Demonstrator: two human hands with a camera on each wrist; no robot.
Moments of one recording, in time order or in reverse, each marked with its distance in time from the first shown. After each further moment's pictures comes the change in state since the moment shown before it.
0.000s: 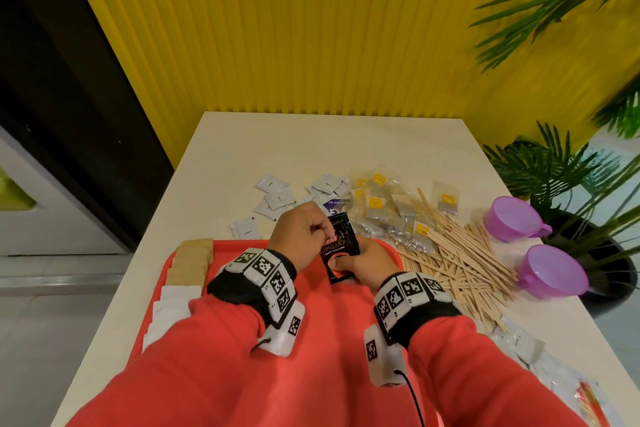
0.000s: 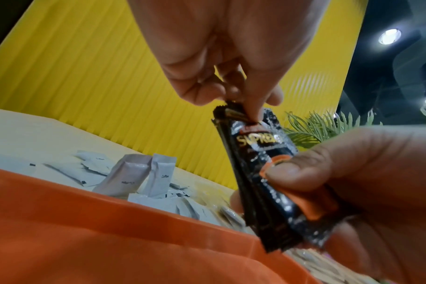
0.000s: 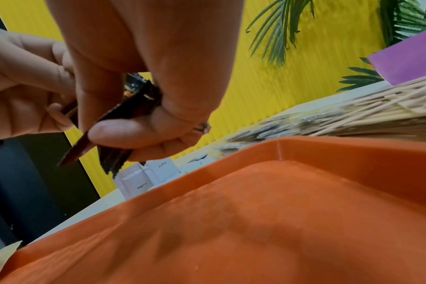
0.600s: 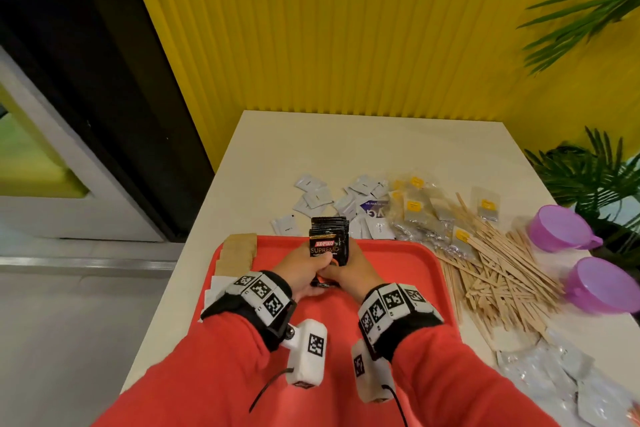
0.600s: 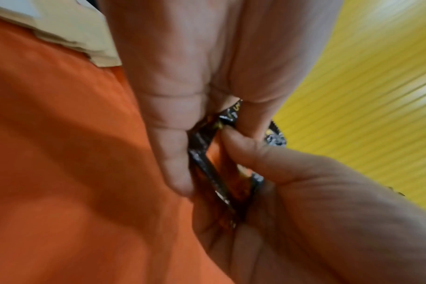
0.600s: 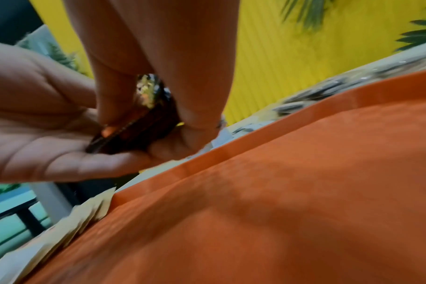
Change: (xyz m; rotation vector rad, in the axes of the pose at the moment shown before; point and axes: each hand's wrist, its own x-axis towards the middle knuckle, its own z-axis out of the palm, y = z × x) left_hand -0.041 -0.038 -0.033 -0.702 -0.221 -0.782; right_hand 0.003 -0.003 0.082 0.062 -0.054 -0.082
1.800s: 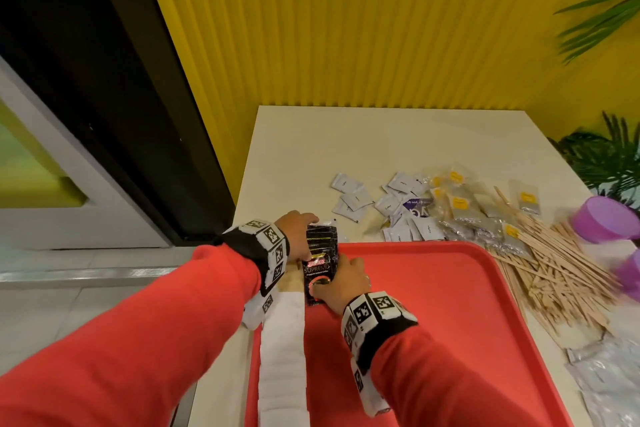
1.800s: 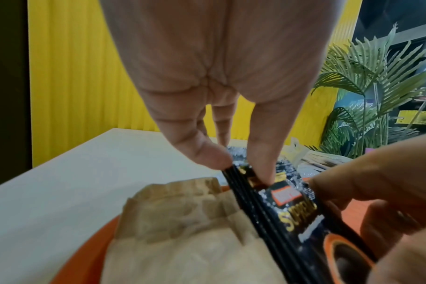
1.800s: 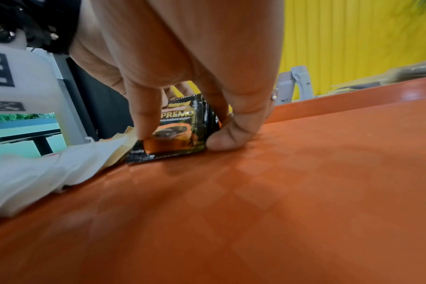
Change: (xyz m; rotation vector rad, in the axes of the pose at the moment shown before) left_hand 0.040 0.064 -0.128 1.416 0.021 0.192; right_hand 0.040 0.010 0.121 -0.794 0.253 0.247
